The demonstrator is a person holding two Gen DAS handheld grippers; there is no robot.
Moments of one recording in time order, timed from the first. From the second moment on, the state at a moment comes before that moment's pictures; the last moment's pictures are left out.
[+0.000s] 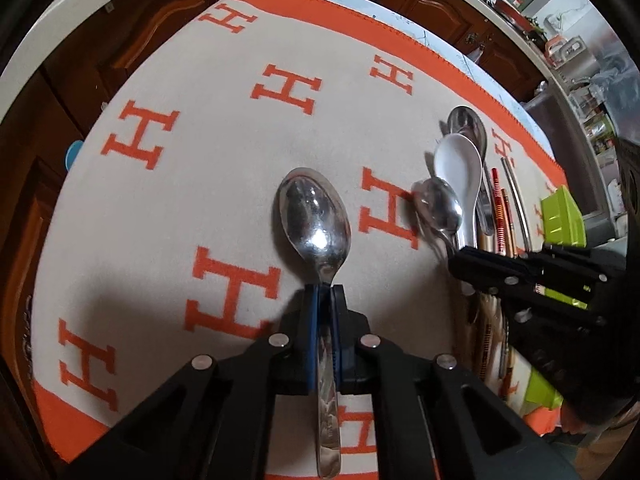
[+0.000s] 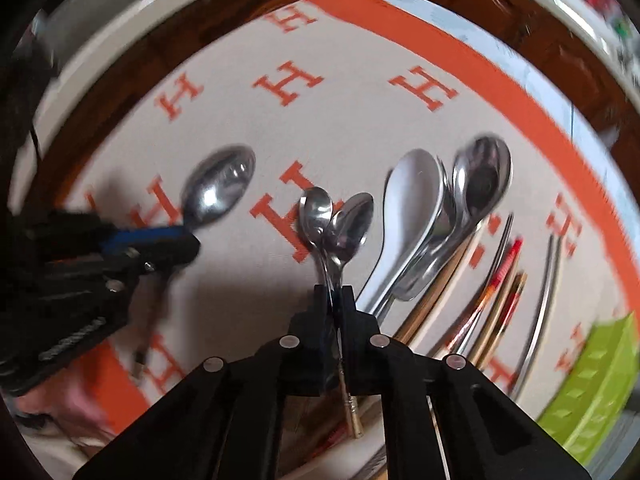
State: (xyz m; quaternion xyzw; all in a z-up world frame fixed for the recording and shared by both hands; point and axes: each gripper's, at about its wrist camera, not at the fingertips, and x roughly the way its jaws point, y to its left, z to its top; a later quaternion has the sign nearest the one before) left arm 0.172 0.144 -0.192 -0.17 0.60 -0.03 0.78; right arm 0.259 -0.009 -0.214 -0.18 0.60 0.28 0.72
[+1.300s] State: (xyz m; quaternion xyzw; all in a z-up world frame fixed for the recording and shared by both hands) left arm 0.138 -0.064 -0.064 -0.07 0.55 -0.28 0.78; right arm 0.173 -0.357 -0.175 0.14 0.57 -0.01 0.81
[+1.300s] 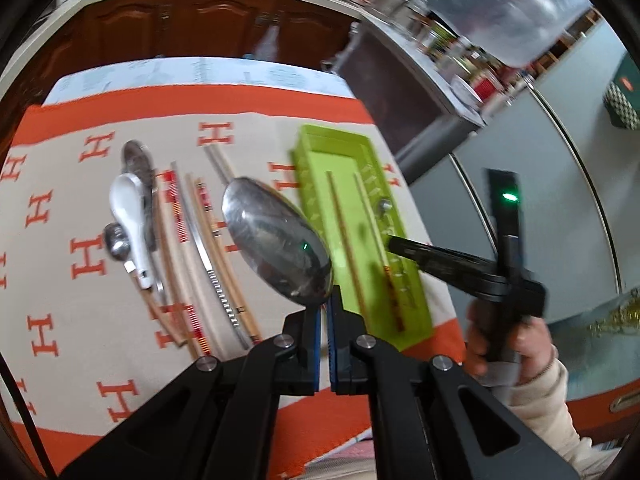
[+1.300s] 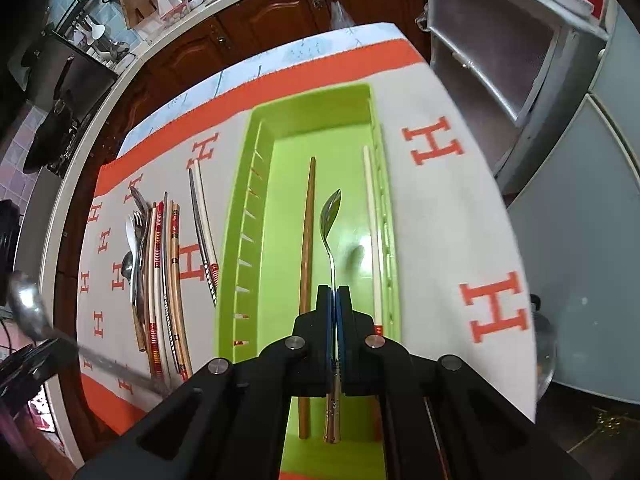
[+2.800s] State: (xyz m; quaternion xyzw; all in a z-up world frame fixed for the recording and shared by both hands) left arm 0.141 -0.105 -0.085 -0.01 0.53 -0.23 0.81; right arm 0.104 -0.344 -0.112 0.16 0.51 -0.01 0.85
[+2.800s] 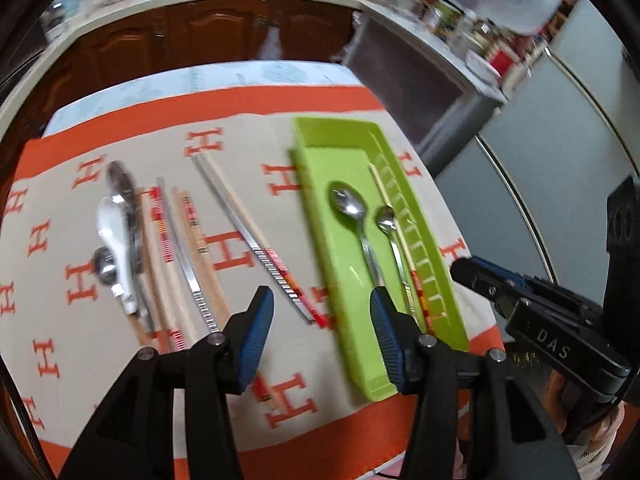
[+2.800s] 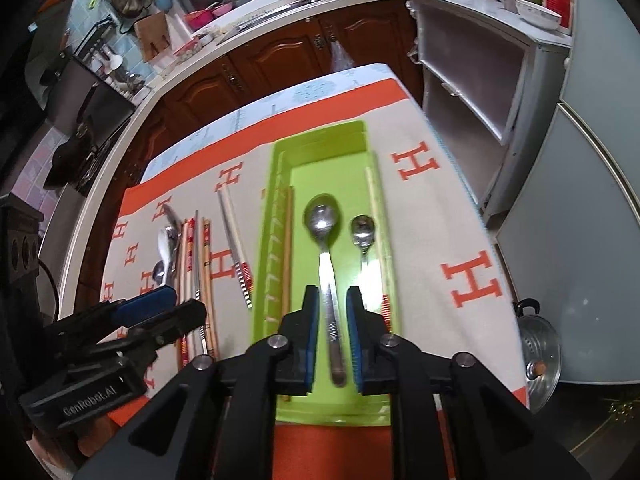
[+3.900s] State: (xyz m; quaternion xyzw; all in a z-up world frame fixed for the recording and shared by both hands) left arm 0.190 0.053 -0.160 -0.12 0.60 -0.10 0.78; right arm 0.169 -0.172 -0.141 0.06 0.56 0.13 0.82
